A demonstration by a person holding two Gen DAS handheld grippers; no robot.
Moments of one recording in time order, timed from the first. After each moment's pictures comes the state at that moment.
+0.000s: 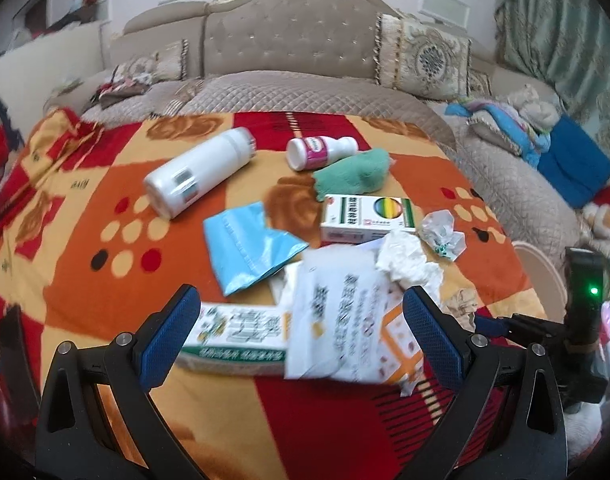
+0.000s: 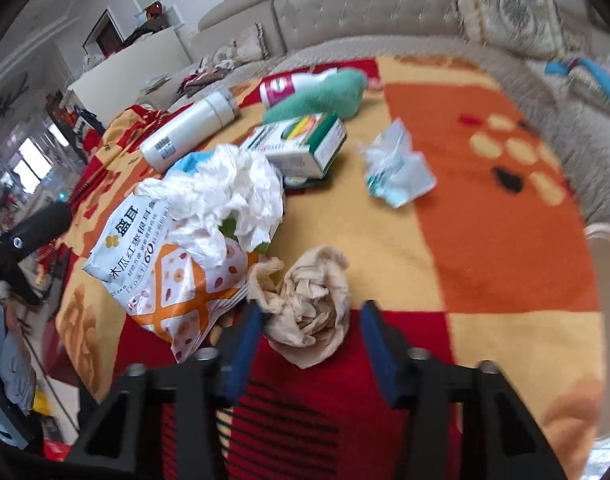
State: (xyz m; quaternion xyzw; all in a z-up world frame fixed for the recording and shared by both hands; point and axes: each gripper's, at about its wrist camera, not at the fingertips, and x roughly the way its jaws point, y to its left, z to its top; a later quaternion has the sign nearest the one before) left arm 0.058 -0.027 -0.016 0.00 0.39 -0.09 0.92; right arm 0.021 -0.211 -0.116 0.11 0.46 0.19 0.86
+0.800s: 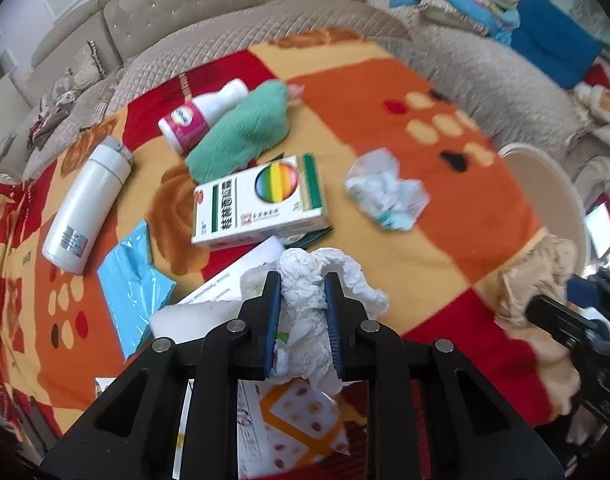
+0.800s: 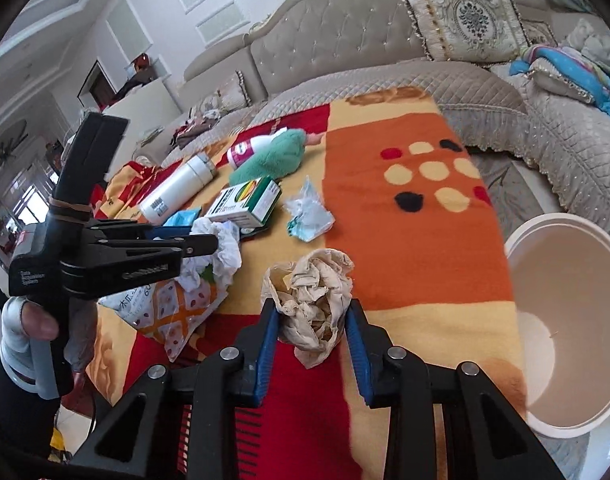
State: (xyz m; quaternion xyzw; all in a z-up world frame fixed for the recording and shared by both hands) left arm 0.126 -0.147 -0.044 0.15 0.49 -0.16 0.85; right arm -0.019 -0.290 -0.076 0.14 0.40 0.14 0.89
